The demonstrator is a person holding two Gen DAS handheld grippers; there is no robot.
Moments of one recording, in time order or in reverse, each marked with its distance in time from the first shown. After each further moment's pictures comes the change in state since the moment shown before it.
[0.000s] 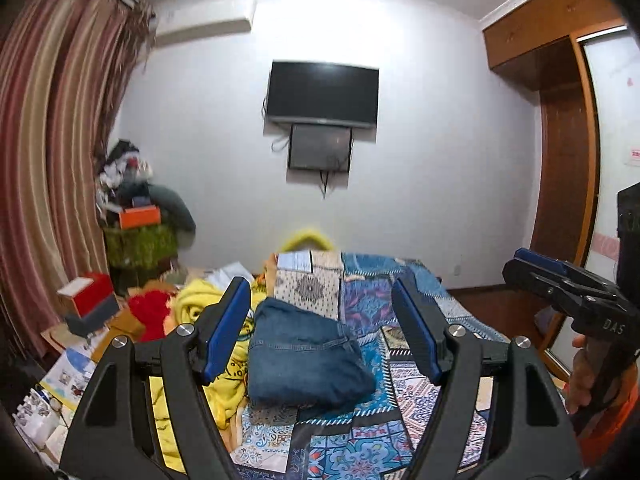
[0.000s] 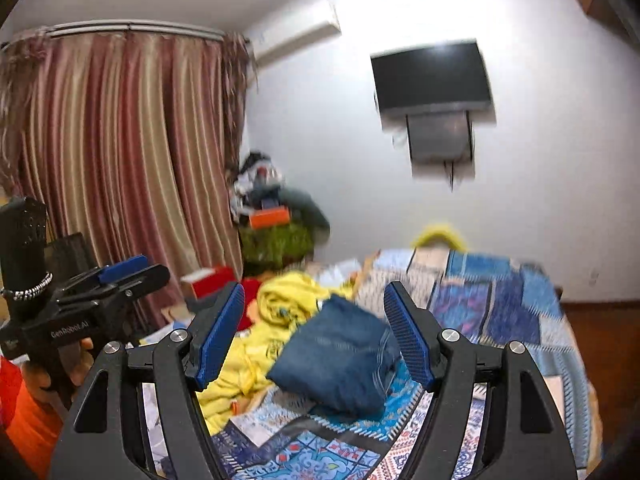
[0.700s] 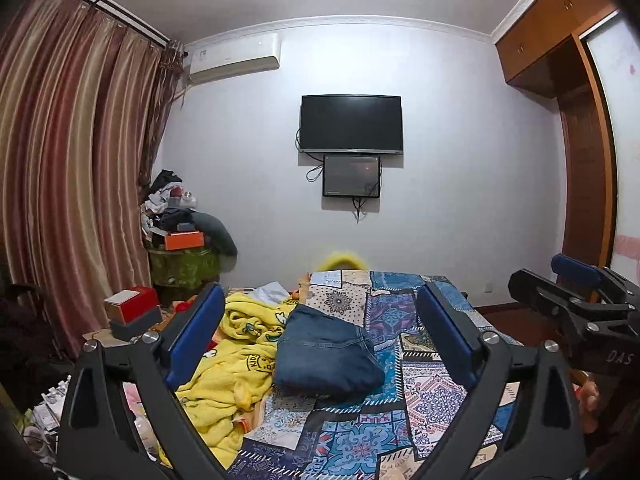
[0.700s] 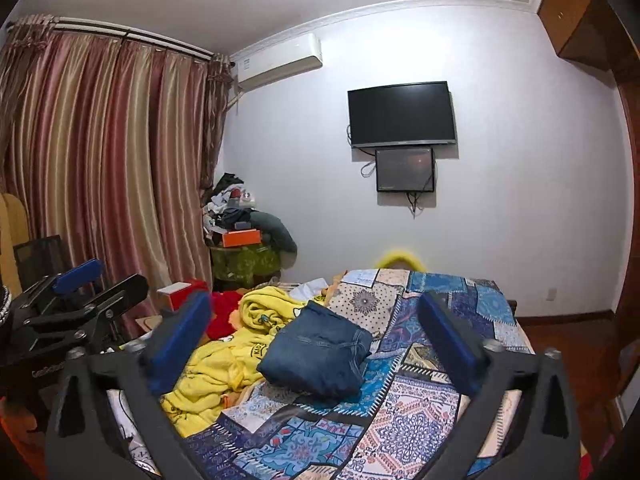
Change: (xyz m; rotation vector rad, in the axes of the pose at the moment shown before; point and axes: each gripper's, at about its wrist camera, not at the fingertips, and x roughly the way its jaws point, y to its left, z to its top) left arm -0.089 -0.047 -0.030 0.016 -0.097 0.162; right arm -0.042 0.028 -0.014 -0.010 -0.055 -0.156
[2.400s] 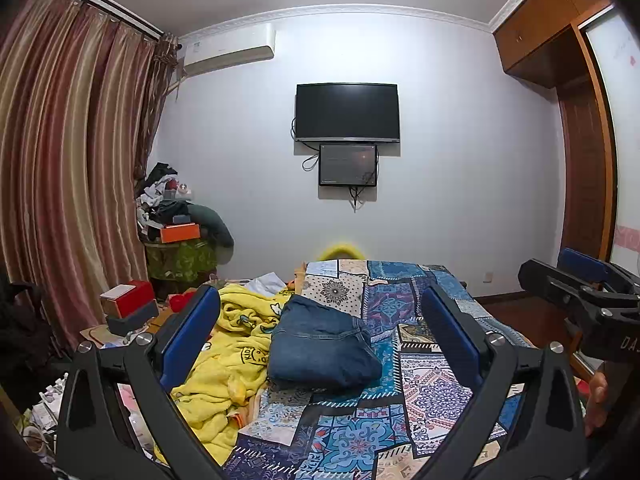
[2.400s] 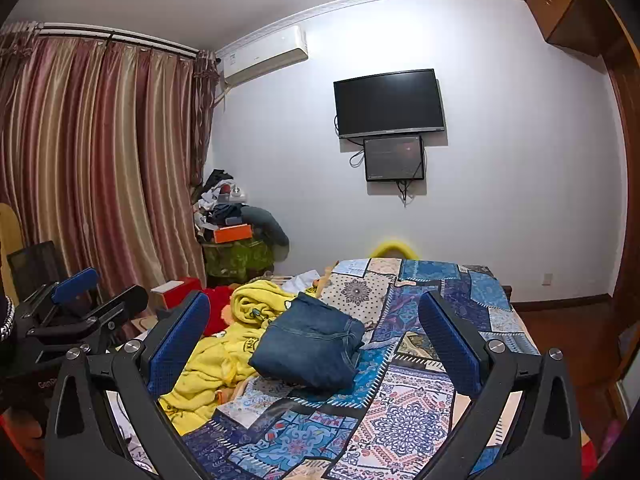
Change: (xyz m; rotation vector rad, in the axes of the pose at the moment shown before) left arm 0.016 -0.014 -0.008 0.010 0.038 -0.007; right arm -0.010 -0.011 -0.010 0.030 0.029 -0.019
